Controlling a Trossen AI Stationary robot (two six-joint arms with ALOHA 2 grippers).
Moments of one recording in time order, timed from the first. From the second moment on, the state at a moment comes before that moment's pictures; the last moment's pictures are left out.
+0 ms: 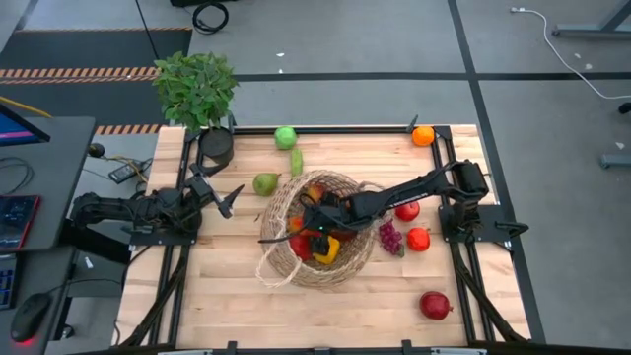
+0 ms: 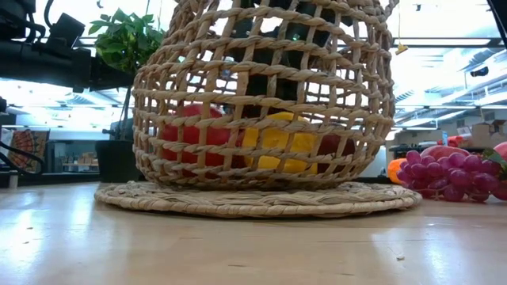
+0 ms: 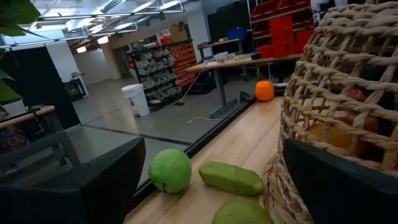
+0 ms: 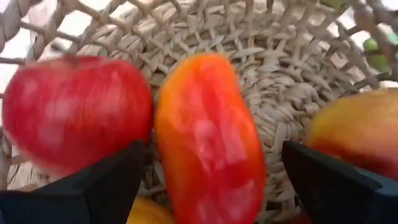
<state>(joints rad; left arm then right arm) -0.08 0.03 0.01 0.10 -0.76 0.25 0.13 1.93 1.40 -0.46 0.23 0.32</state>
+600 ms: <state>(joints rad) -0.08 0.03 0.01 0.10 -0.76 0.25 0.10 1.91 1.62 -0.71 0.16 0.28</state>
